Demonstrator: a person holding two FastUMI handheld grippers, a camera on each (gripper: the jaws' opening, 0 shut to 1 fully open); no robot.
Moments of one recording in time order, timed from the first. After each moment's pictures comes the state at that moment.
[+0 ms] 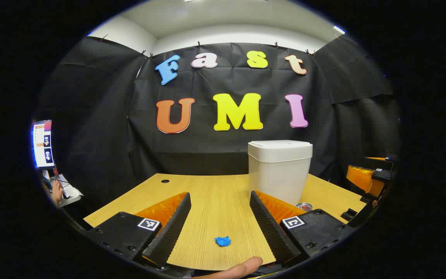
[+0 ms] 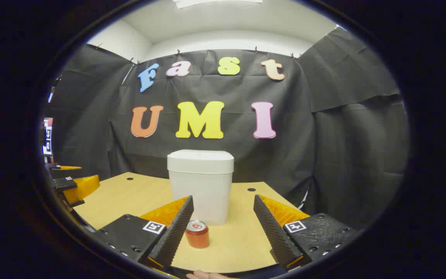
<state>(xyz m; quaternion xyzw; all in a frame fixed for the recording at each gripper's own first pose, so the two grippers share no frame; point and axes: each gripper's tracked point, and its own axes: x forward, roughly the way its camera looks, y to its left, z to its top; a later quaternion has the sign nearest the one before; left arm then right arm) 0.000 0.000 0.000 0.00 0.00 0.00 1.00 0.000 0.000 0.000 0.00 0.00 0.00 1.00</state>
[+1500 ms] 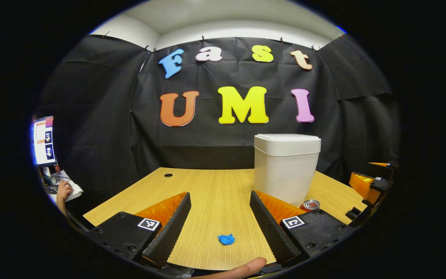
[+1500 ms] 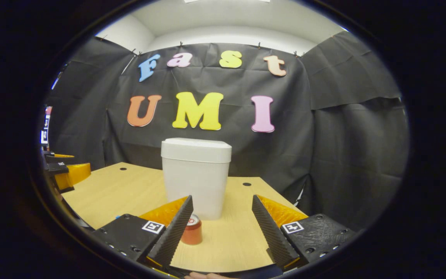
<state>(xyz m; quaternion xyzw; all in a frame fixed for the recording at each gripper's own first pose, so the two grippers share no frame) 0.006 0.014 -0.012 0.00 0.02 0.02 1.00 0.018 -0.010 -0.030 -0.02 0.03 -0.02 1.00</state>
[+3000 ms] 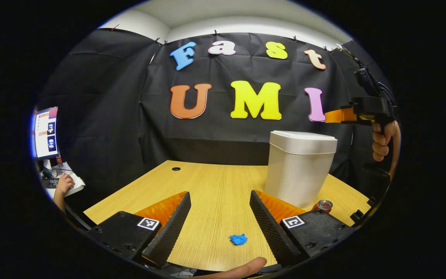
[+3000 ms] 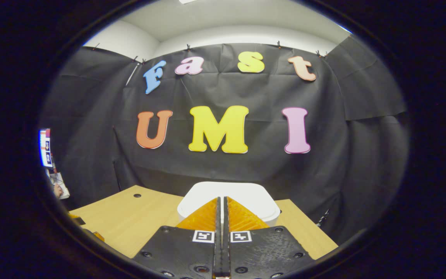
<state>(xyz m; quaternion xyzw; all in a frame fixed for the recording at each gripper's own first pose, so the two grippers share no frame) 0.019 0.052 -0.024 -0.03 0.05 0.04 1.00 0.178 0.078 0.102 0.00 0.03 0.05 1.00</state>
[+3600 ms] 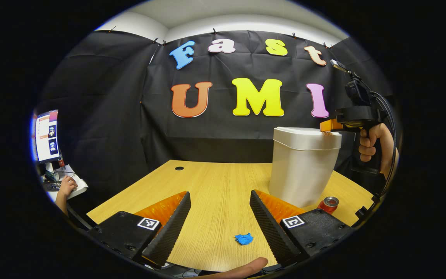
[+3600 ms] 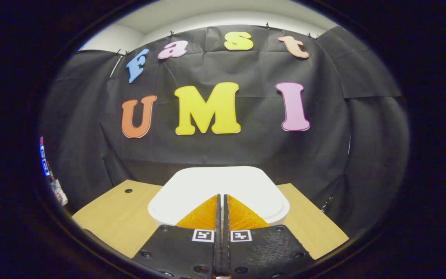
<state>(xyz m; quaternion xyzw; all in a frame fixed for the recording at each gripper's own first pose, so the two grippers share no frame) 0.023 0.062 -0.025 -0.01 0.05 0.06 1.00 0.231 0.068 0.060 0.03 0.08 0.04 1.00</state>
